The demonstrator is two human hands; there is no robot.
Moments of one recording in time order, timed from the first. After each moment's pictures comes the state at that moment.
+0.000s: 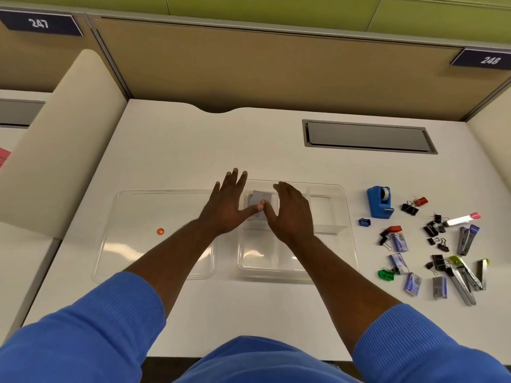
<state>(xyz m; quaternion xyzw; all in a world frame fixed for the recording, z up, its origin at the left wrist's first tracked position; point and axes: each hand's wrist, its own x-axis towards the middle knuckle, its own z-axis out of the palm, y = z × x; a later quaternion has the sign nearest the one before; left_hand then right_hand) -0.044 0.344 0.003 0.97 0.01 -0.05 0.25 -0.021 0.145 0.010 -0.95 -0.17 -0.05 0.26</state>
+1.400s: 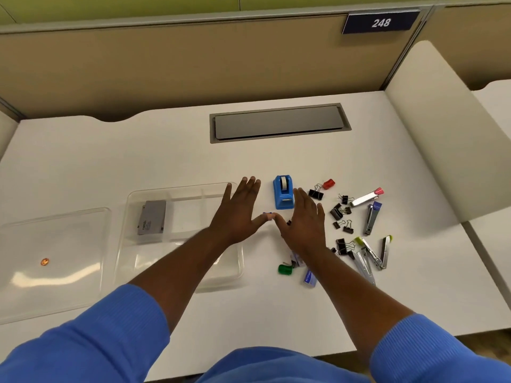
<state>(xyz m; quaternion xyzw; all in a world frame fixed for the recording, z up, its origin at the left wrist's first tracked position) 0.040 0.035 0.011 0.98 -0.10 -0.09 0.14 0.038 -0.166 -0.030 -0.98 -0.05 0.00 0.21</state>
